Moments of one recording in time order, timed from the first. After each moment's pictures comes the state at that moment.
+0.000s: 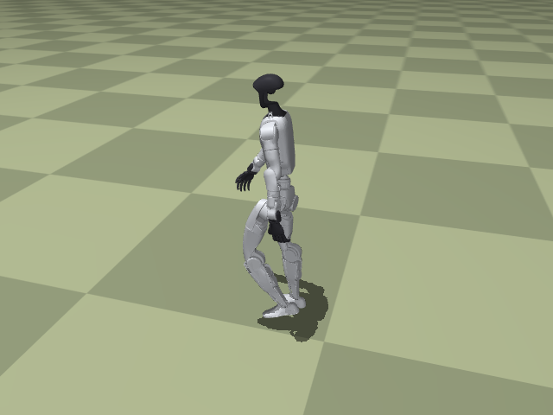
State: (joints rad) left arm 0.07 0.26 -0.26 1.38 0.08 0.05 -0.26; right arm -0.40 -0.33 0.26 1.19 -0.21 0.04 -0.04; waist 0.20 -0.20 0.15; left_leg -0.29 -0.07 0.27 0.83 -0.28 0.14; right_leg 0.05 -0.19 -0.03 0.00 -0.14 0.16
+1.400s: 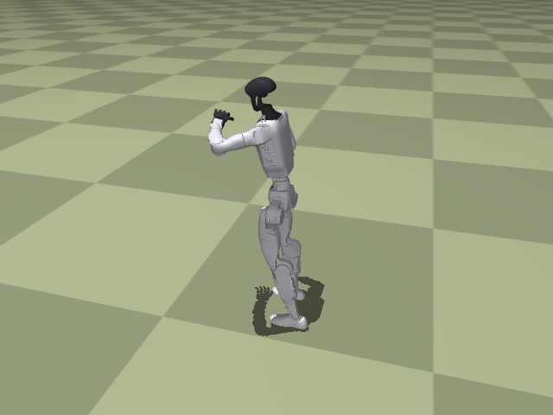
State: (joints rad) left arm -1.43 0.83 -1.02 -0.20 0.39 -0.20 0.02; right arm 0.05 -0.31 0.25 1.04 -0.11 0.04 0.09; waist 0.03 -0.16 0.12; left_leg 0.07 -0.04 0.14 0.11 -0.34 -0.05; right_leg -0.02 -0.14 -0.07 -0.01 -0.14 0.14
